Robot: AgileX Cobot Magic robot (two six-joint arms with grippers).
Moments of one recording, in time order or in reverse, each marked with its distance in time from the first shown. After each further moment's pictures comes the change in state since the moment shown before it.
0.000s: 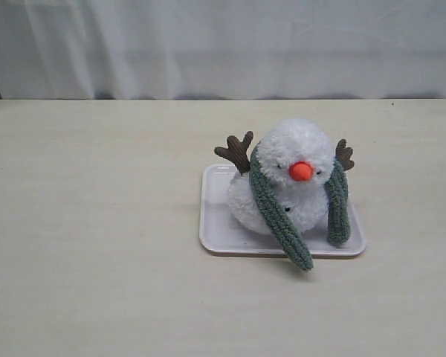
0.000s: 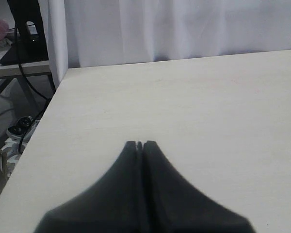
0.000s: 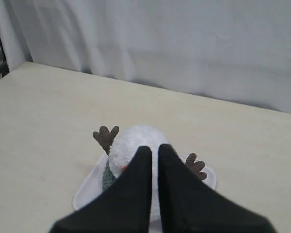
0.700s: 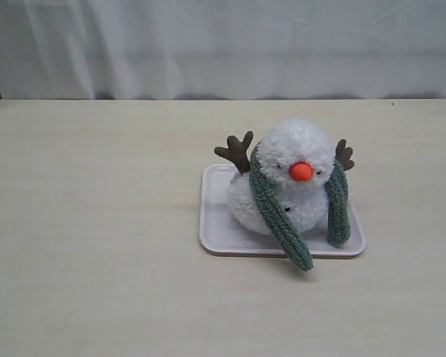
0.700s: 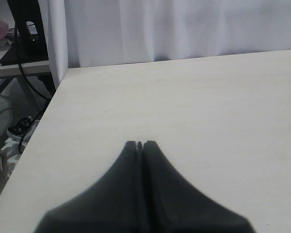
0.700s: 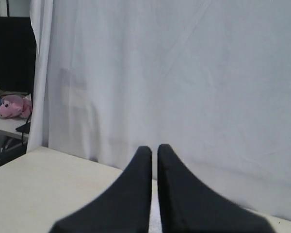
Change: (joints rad) left arm 0.000 0.000 0.000 0.000 0.000 0.000; right arm 0.000 -0.521 0.014 -0.002 0.060 0.000
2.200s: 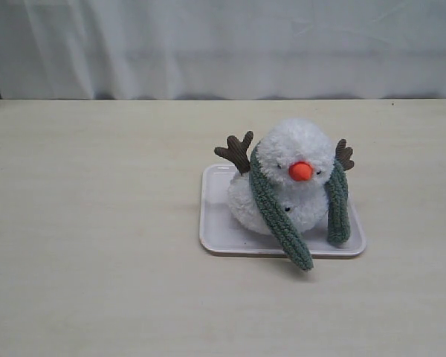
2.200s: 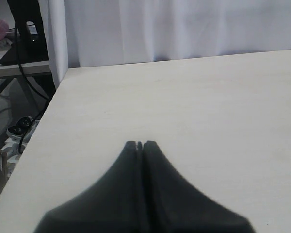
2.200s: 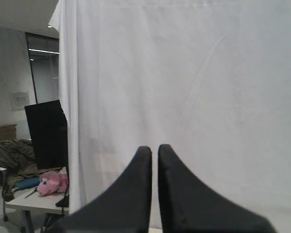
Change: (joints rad) left arm 0.000 0.000 0.000 0.000 0.000 0.000; right arm 0.000 -0.100 0.000 0.084 -0.103 0.183
